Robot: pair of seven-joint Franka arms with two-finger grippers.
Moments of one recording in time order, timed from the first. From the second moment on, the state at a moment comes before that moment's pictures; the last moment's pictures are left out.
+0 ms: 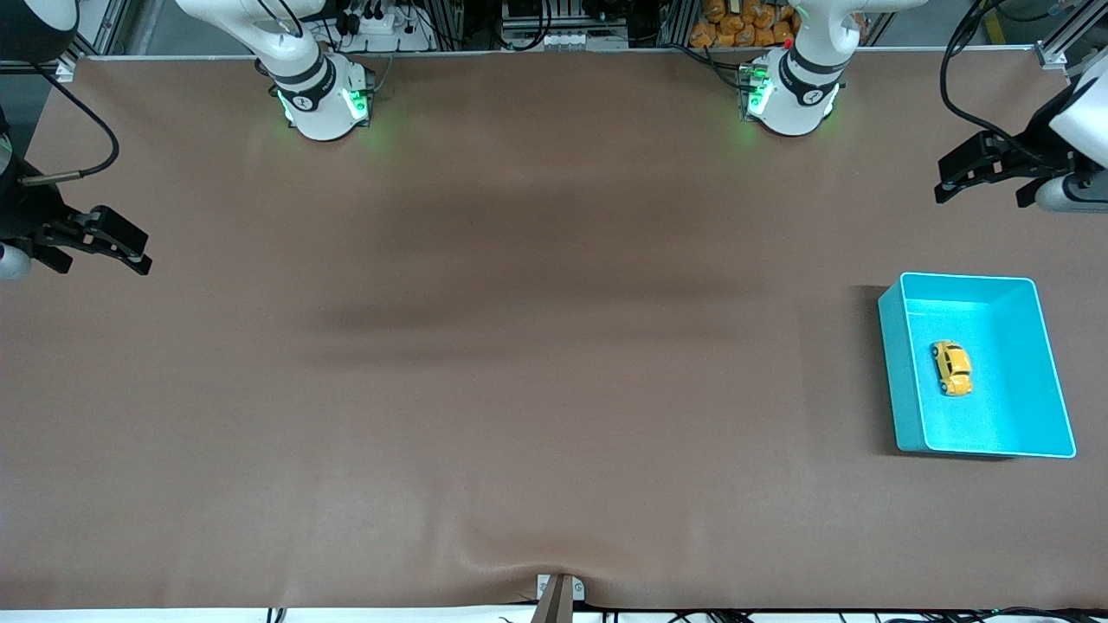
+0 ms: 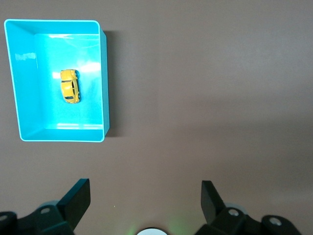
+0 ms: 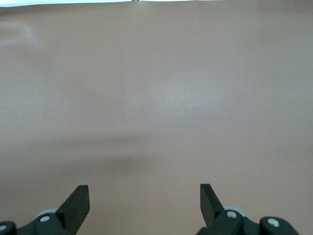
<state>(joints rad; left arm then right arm) -0.01 -0.04 -0.07 -1.54 -0.02 1.47 -0.02 0.05 0.03 -0.02 -1.56 -0.03 1.68 0.05</state>
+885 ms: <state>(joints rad) -0.03 -0.03 -0.07 -1.54 -0.02 1.46 -0.03 0.05 0.03 -0.02 -1.56 -0.03 1.69 0.05</state>
